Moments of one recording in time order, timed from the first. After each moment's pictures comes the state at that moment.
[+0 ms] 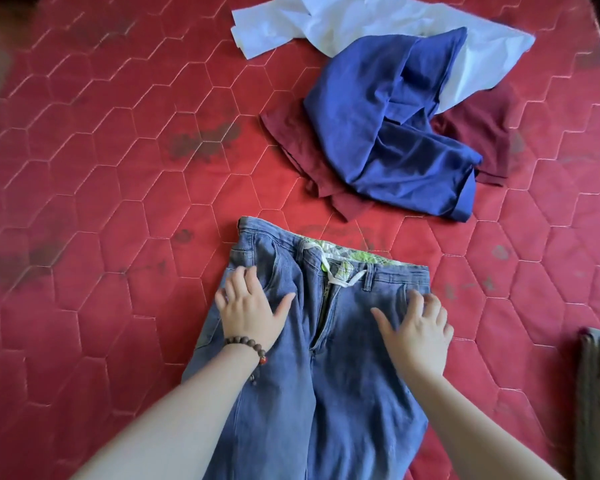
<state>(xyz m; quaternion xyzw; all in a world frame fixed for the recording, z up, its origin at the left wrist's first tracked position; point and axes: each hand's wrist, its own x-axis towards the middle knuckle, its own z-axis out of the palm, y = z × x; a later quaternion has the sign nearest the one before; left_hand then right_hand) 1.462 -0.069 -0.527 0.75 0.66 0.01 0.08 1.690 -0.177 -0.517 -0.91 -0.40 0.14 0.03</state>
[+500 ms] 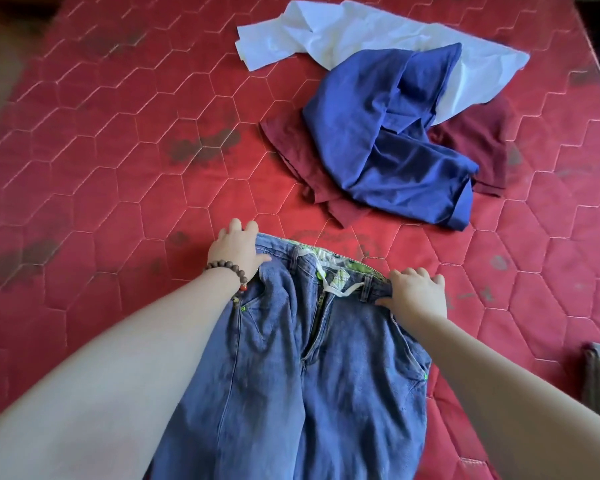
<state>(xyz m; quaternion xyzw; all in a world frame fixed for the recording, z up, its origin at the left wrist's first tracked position) 1.474 0.038 -0.507 0.77 0.61 -0.11 0.15 1.741 -0.106 -0.510 -0.79 -0.57 0.14 -0.18</state>
